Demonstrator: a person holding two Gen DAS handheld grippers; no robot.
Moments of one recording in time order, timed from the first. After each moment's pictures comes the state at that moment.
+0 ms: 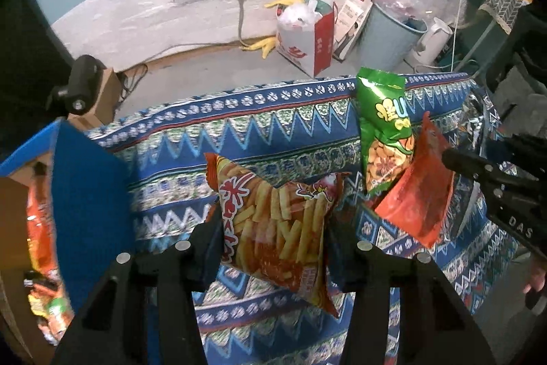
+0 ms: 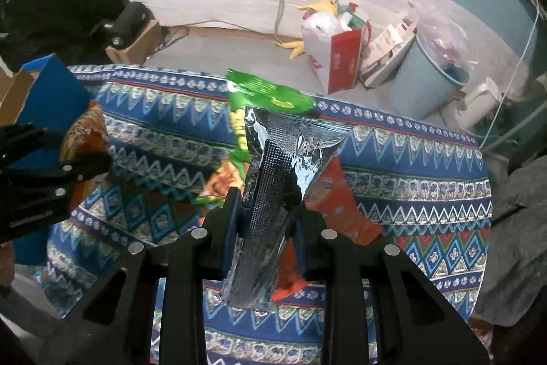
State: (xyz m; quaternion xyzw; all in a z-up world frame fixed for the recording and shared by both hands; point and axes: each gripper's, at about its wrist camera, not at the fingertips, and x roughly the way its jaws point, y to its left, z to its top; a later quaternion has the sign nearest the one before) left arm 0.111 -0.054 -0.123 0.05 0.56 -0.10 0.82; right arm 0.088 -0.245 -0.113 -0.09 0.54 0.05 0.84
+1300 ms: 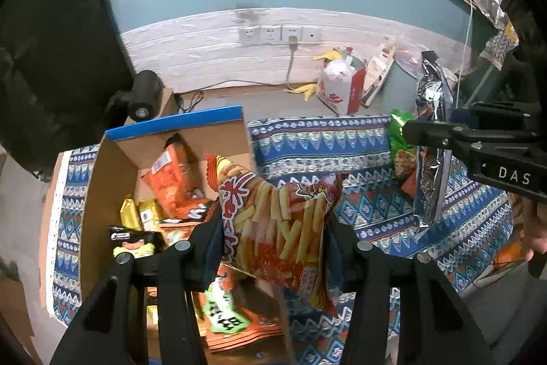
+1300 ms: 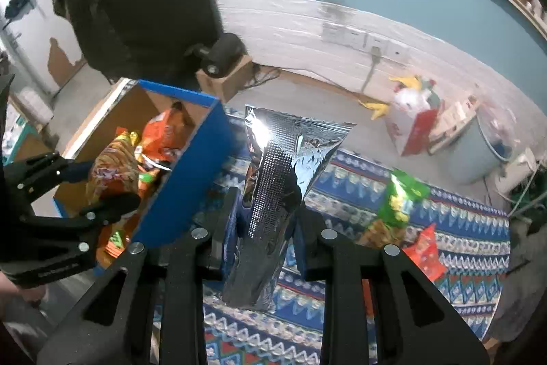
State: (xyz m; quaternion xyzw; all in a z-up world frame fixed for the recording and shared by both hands) left arm 0.013 0.083 -0.032 0.02 0.47 -0.05 0.88; right arm 0.055 -0.078 -0.030 -0.10 0.47 0.18 0.86
